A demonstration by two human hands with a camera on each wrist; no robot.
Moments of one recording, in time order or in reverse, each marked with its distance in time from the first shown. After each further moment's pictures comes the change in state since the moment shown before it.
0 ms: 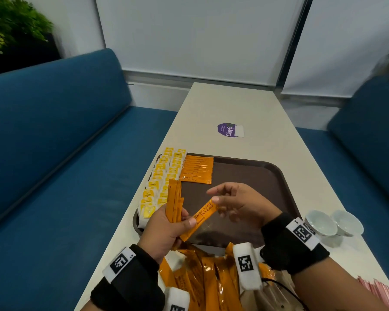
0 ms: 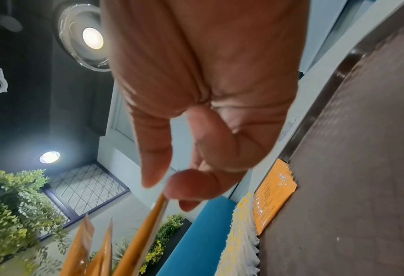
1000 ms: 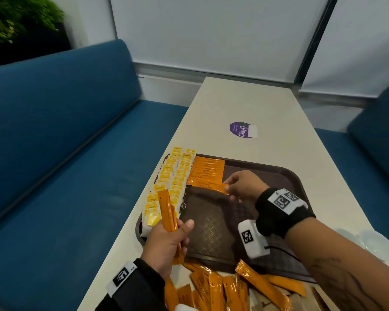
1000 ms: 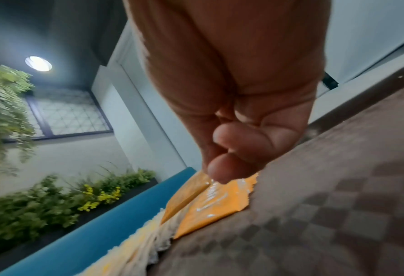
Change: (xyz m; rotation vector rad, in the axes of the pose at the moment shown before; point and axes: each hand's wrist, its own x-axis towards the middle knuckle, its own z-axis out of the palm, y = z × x) left_hand 0.017 -0.016 0.001 -0.271 0.163 -0.197; right_hand 0.094 -0.003 -0.026 -0.389 0.247 0.229
